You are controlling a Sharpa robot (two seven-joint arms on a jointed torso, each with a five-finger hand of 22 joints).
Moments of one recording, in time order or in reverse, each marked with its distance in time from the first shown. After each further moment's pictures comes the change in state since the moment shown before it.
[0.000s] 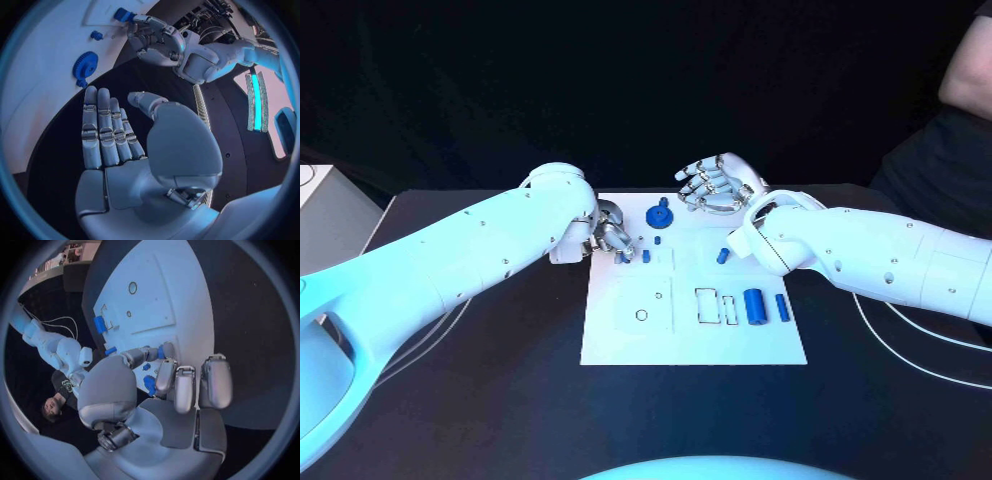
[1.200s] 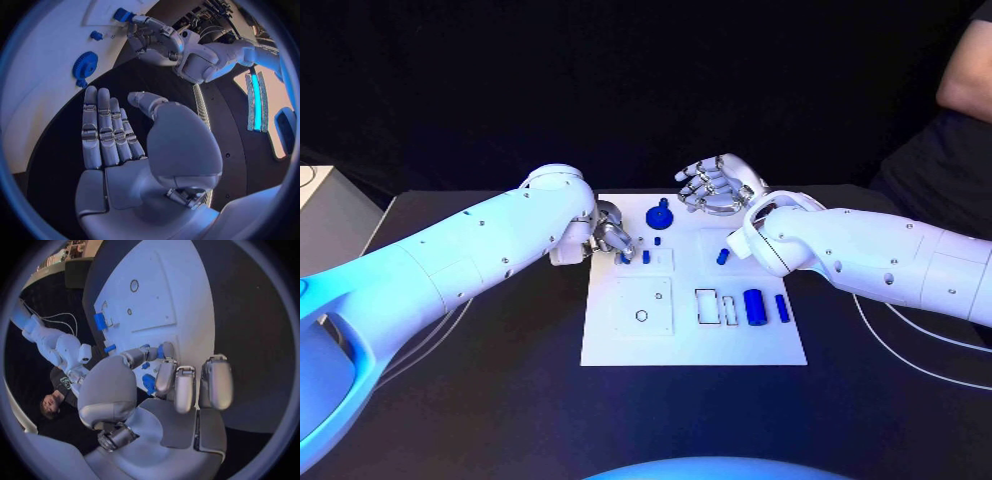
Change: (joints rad) left arm -0.001 0.003 -0.001 -0.012 0.038 -0.018 -0.017; left_hand -0.016 0.016 -0.019 -0.017 -0.012 0.012 -0.002 -0.012 0.000 0.009 0.001 0.000 0.001 0.002 -0.006 0.000 0.000 -0.016 0.000 0.000 0.008 0.001; right arm 0.000 -0.001 0.000 0.001 0.000 0.000 0.000; right_hand 0.000 0.000 0.000 0.000 0.000 0.000 0.000 0.000 0.000 0.000 0.000 0.000 0.000 0.000 0.000 0.000 0.000 0.000 0.000 0.000 0.000 0.000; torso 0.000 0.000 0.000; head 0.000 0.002
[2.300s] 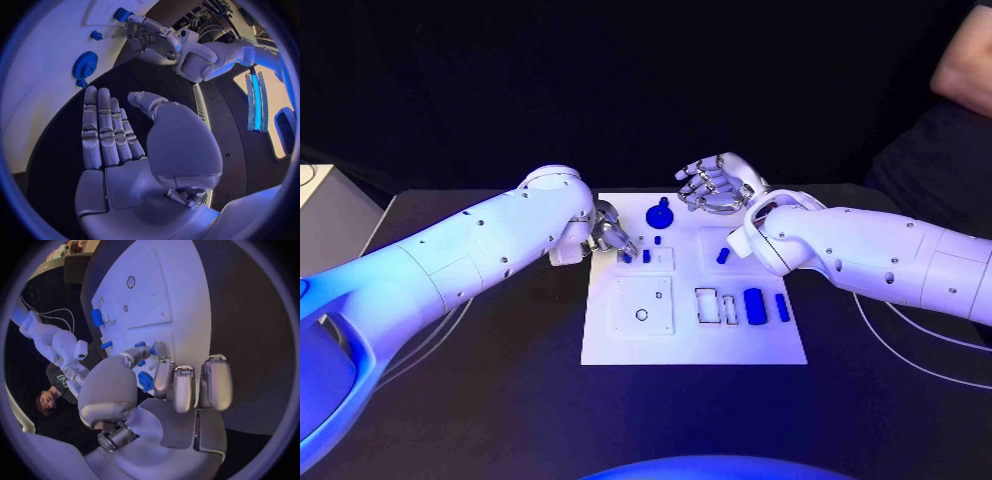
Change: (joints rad) left arm -0.004 -0.001 -0.003 -0.009 0.015 -0.032 -0.022; left_hand -0.013 -0.022 -0.246 0.135 -0.118 0.042 -0.051 -0.037 0.061 -0.002 -0.020 0.000 0.024 -0.002 -0.005 0.000 0.000 0.000 0.007 -0.007 0.000 0.000; right arm 0.000 0.000 0.000 0.000 0.000 0.000 0.000; right_hand 0.000 0.000 -0.004 -0.004 0.000 -0.001 -0.001 0.000 -0.001 0.000 0.000 0.000 -0.009 0.004 -0.004 -0.006 0.000 0.000 0.000 0.000 0.000 -0.005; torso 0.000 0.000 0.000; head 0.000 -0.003
